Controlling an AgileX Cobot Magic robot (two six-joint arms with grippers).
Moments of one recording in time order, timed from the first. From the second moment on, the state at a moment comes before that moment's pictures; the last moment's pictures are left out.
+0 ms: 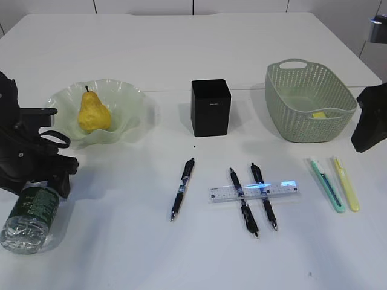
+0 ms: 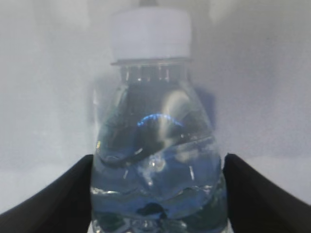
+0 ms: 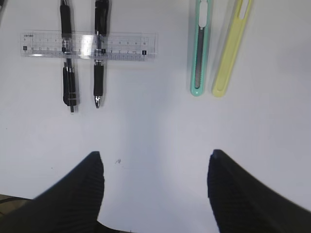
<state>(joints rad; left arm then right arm) -0.20 1.90 -1.06 0.05 0.63 -0.30 0.08 1.43 -1.19 0.12 1.17 -0.06</state>
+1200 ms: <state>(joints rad) -0.20 1.90 -1.06 0.05 0.64 -0.30 0.08 1.43 -1.19 0.12 1.16 -0.07</state>
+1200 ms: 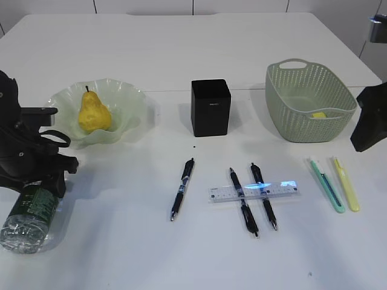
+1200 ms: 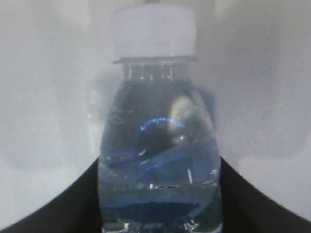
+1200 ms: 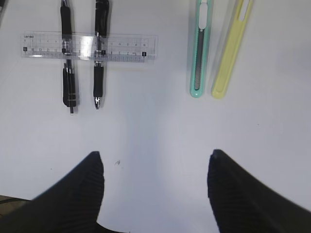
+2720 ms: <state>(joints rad) -0.20 1.30 -0.55 0.15 0.03 -0.26 0.08 1.43 -1.19 0.12 1.16 -0.07</state>
